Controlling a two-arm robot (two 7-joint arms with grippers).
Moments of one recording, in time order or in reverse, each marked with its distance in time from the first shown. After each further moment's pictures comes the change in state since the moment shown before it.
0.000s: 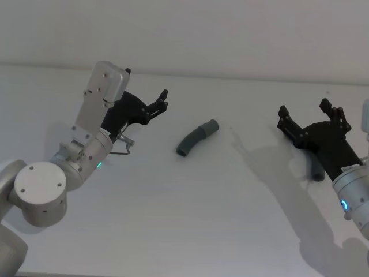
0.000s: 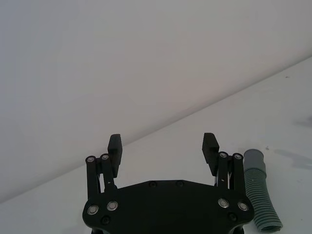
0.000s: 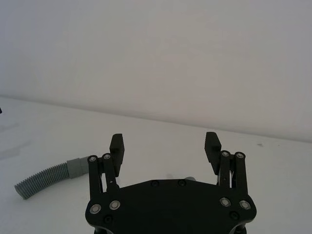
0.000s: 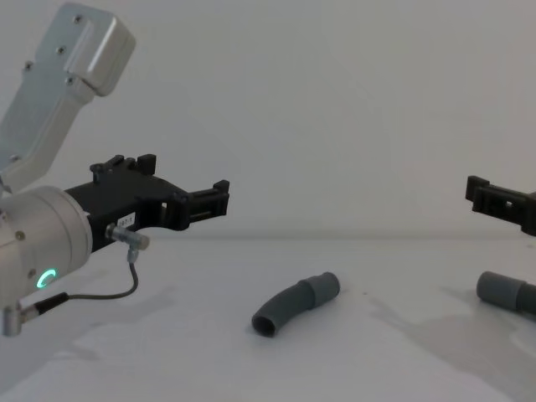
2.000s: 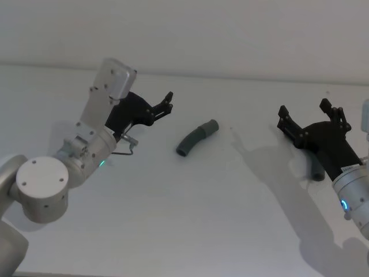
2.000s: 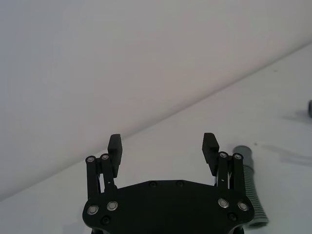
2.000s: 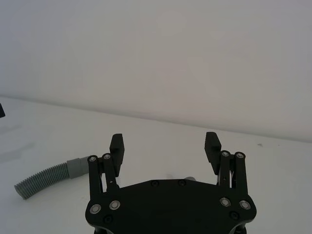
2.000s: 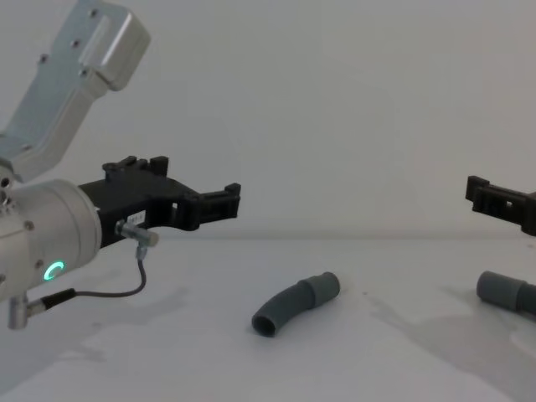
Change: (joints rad) left arm -0.012 0.003 0.007 -0.018 -0.004 0.056 -0.030; right arm 0.000 0.000 0.000 0.000 0.000 0.000 0.000
